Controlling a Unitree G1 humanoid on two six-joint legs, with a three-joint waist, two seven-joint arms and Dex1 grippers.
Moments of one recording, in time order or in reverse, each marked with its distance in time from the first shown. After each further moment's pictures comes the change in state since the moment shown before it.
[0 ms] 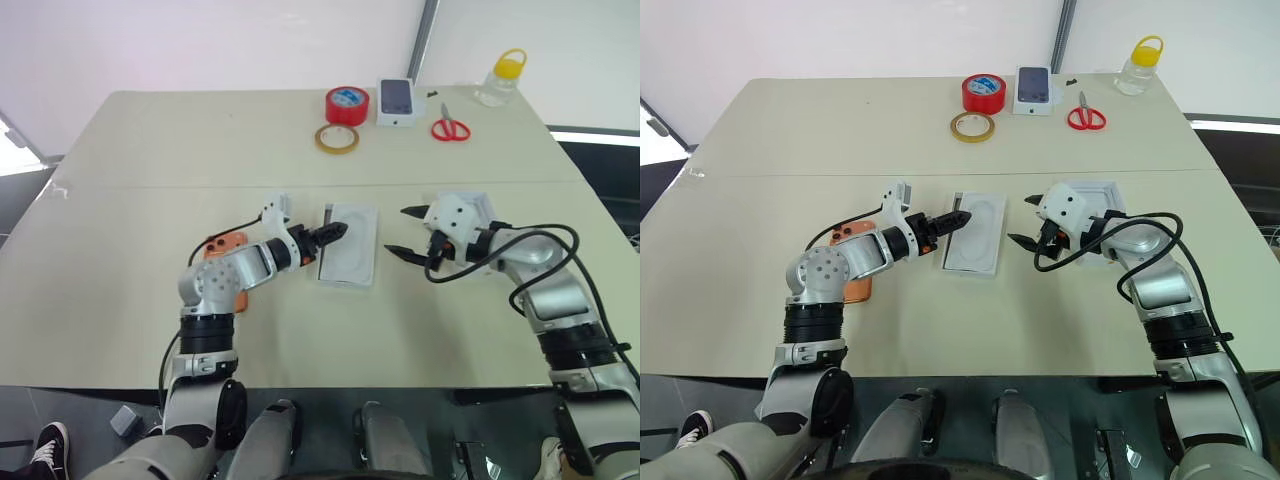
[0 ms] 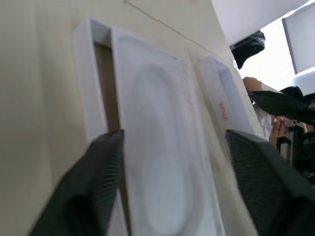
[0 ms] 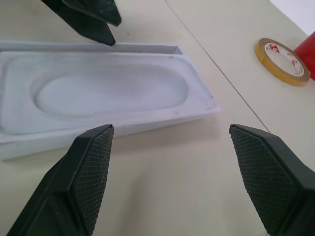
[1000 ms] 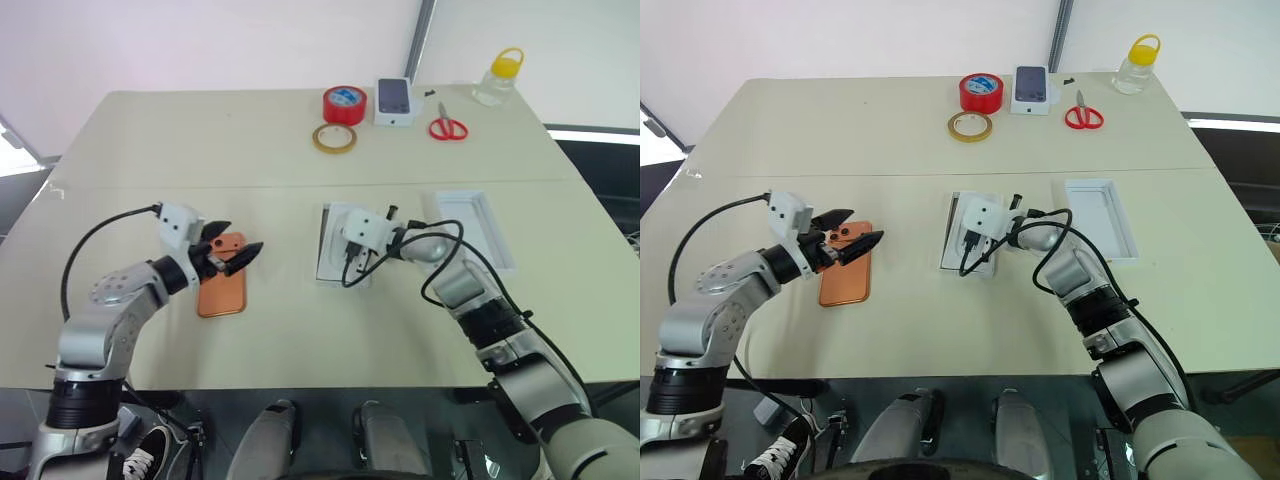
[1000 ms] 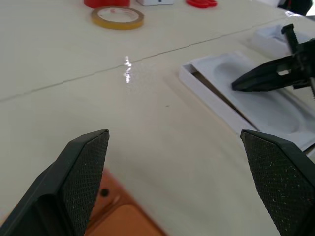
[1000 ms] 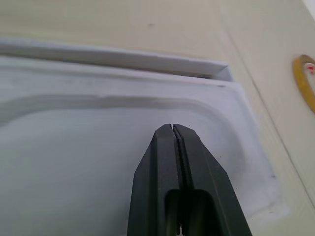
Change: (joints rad) left arm 0.393 0.564 -0.073 -0.295 0.241 -0.562 -0.450; right arm -0.194 0.244 0.299 0.185 -0.364 0.010 -0.213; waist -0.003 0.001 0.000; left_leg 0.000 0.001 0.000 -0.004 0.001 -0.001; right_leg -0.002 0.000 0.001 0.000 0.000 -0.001
